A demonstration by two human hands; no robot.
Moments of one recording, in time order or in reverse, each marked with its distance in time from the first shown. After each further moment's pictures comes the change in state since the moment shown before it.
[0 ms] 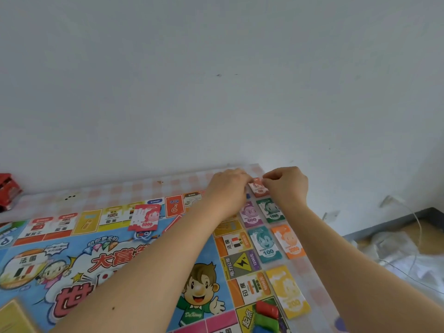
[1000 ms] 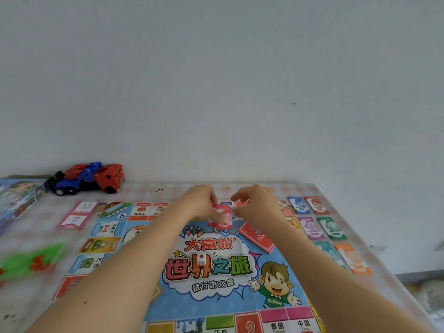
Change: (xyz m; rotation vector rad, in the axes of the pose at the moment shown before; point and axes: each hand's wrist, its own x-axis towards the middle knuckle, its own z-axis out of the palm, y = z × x) left_hand -0.118 -0.127 -0.084 -0.188 -0.197 -0.530; right_hand -0.101 -0.114 0.082 -0.255 -0.447 -0.446
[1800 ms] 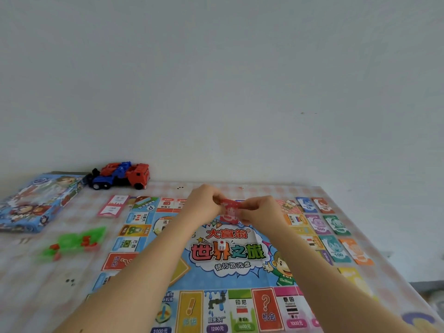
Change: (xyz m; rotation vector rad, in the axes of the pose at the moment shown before) left_hand -0.057 -0.014 -0.006 -0.262 0.238 0.118; right_hand -0.039 -0.023 0.012 0.489 -0.041 0.123
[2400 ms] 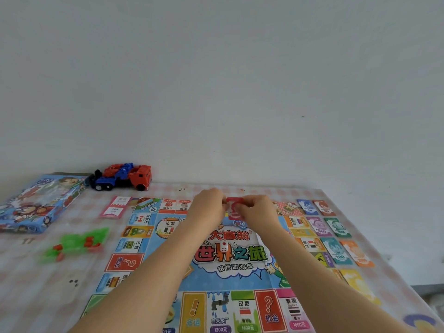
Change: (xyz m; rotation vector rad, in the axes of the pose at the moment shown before) left_hand -0.002 0.008 0.006 0.292 0.078 -0.003; right_hand 0.009 -0.005 0.017 -0.066 0.091 -0.041
